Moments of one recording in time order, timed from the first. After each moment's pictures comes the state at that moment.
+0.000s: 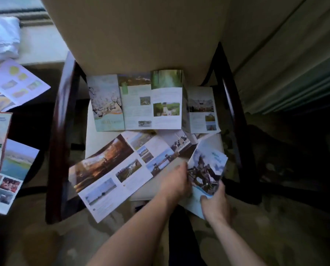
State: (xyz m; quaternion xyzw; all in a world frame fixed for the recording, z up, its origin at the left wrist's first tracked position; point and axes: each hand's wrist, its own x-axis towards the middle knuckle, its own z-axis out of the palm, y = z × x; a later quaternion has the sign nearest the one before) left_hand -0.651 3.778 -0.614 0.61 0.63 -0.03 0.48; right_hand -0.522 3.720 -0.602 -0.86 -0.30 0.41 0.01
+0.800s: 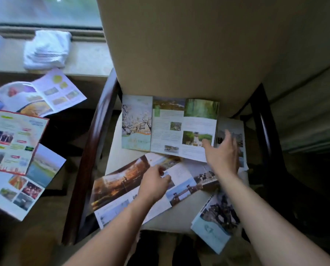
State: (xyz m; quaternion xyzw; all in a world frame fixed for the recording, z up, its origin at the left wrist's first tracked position) left_hand -0.786 3.839 -0.596 0.39 0.79 0.12 0.46; right_hand -0.613 3.943 -0.581 -0.79 -0.52 0.29 0.16
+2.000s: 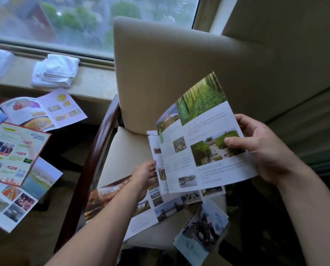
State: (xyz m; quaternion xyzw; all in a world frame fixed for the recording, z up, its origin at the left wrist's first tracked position) left_hand -0.809 3.898 -0.544 0.01 0.64 0.38 0.67; right_hand -0.578 3.985 -0.332 -0.51 -0.51 0.64 0.25
